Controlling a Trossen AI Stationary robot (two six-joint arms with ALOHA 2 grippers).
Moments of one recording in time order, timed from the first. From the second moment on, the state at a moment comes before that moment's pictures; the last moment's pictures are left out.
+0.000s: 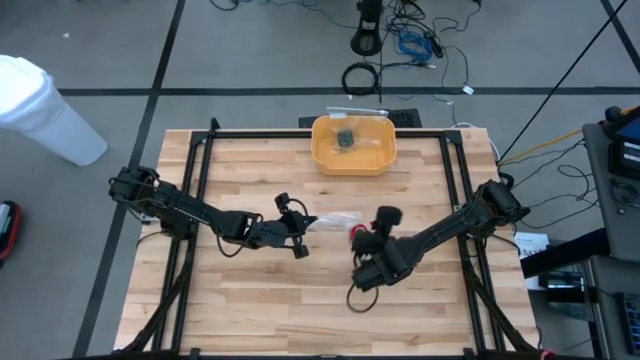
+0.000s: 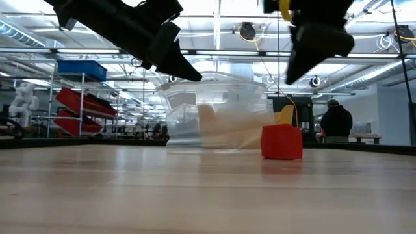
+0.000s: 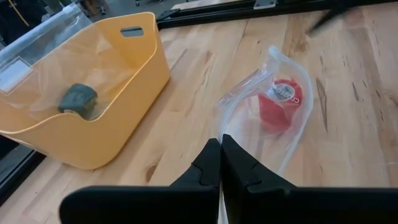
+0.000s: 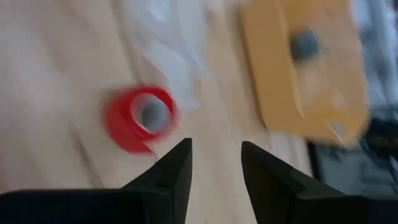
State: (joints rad) left arm -0.24 1.54 0.76 0.29 -0.63 -0.04; right arm 0.45 1.83 1.43 -1.23 0.76 0.68
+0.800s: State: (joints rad) left arm -0.24 1.45 0.76 0.23 -0.58 -0.02; right arm 0.59 1.83 1.15 -0.95 0.85 1.17
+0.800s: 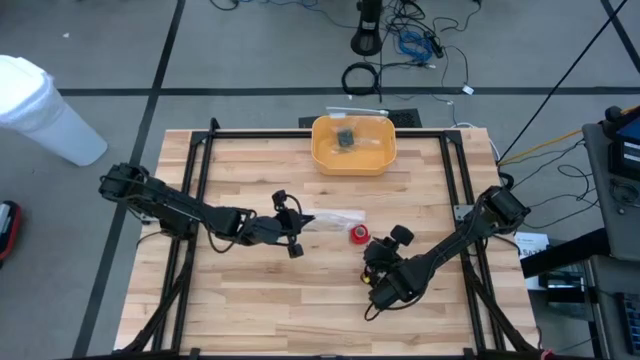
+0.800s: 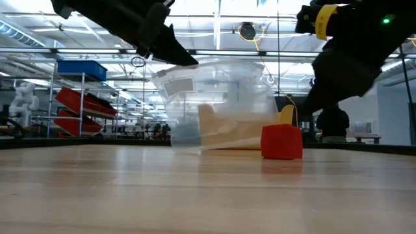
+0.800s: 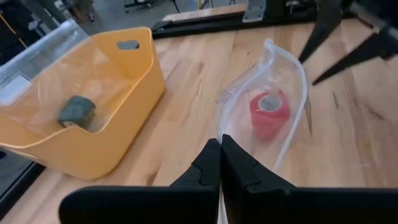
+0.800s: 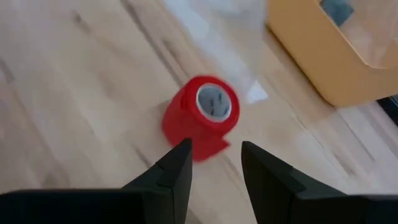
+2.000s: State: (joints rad) left arm -0.19 1.47 0.76 0.10 -0.57 -0.04; right arm 0.19 1.62 1.16 -0.84 0.34 0.58
